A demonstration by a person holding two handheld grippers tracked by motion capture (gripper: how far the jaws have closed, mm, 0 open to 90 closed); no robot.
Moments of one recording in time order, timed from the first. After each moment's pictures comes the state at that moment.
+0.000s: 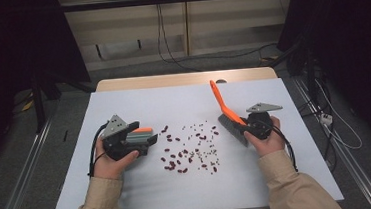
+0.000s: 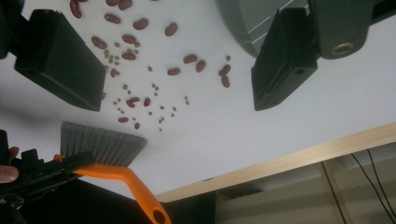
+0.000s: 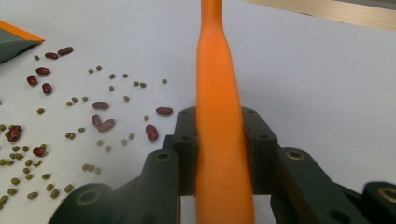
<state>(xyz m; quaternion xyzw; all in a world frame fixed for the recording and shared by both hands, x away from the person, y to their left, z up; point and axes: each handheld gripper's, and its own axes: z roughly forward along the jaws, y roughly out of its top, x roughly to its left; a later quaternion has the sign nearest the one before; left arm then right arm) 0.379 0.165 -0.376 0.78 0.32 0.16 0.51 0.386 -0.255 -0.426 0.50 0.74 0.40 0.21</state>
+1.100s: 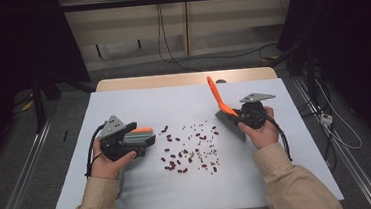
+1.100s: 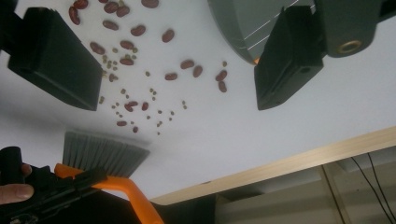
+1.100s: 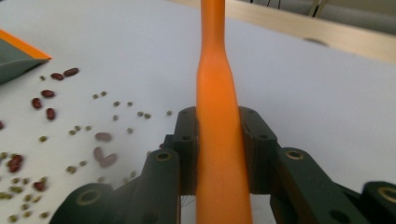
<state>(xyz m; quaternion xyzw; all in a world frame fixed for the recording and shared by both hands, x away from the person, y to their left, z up) 0.381 0.173 -0.377 0.78 0.32 0.15 0.51 0.415 -0.243 -0.411 0.47 0.75 0.40 0.22</state>
